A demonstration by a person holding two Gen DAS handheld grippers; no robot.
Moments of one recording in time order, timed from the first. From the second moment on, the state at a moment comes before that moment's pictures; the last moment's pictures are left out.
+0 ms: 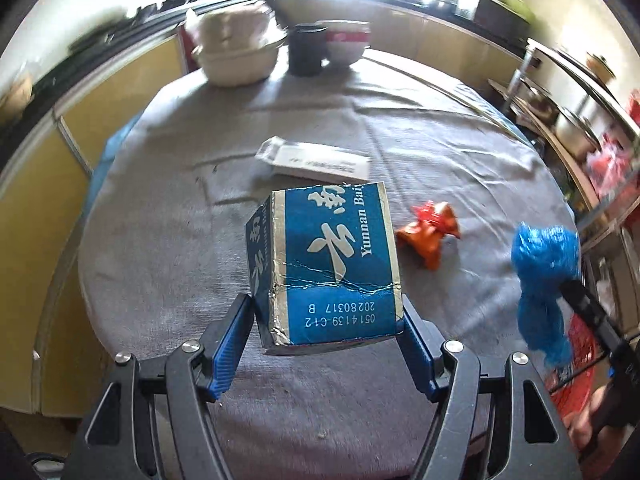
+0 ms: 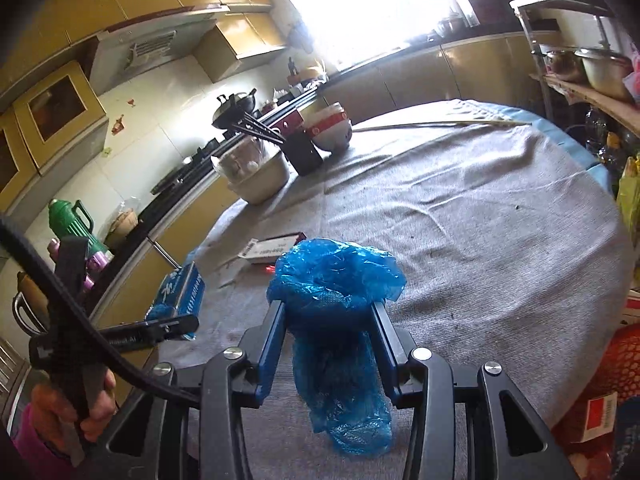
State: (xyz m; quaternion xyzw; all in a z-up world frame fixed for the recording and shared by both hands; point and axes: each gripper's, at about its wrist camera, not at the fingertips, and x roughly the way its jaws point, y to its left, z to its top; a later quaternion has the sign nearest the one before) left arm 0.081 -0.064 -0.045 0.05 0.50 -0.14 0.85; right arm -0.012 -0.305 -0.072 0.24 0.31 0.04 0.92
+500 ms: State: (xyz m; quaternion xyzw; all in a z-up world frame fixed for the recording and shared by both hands) left arm 0.047 -0.113 -0.013 0.12 0.43 -0.18 0.88; right arm -0.052 -0.317 -0.038 0.23 0.28 0.03 0.93
